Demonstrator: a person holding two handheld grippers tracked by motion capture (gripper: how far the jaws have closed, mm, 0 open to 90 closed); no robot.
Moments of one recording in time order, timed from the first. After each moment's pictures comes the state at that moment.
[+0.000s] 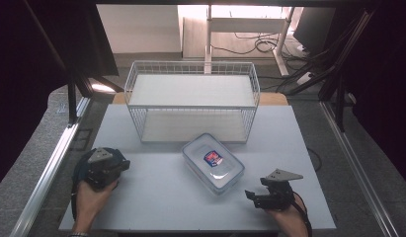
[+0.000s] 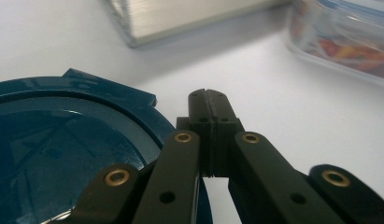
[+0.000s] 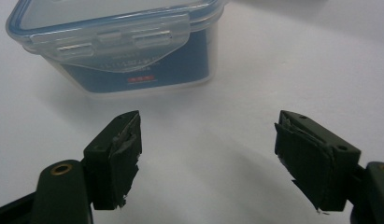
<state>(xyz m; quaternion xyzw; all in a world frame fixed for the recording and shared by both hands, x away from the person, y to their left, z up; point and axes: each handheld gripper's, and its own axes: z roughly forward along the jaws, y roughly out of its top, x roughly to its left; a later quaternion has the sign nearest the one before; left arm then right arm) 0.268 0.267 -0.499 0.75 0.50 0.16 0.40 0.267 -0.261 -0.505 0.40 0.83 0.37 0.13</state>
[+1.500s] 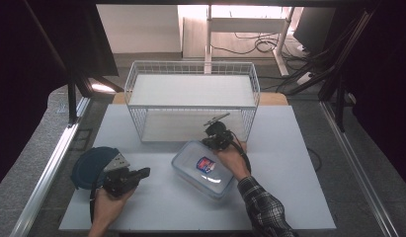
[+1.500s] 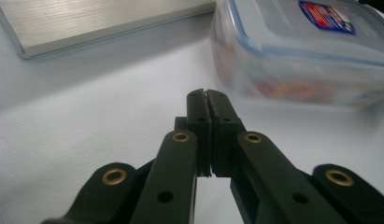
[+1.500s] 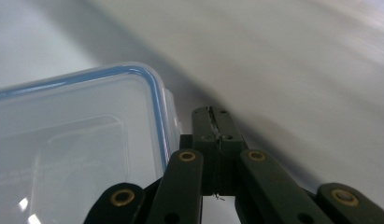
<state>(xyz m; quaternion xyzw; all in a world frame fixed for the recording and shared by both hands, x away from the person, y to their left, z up) 0.254 0.215 -0.508 0.76 0.45 0.12 0.45 0.416 -0.083 -0.477 0.33 0.88 0.31 0.09</state>
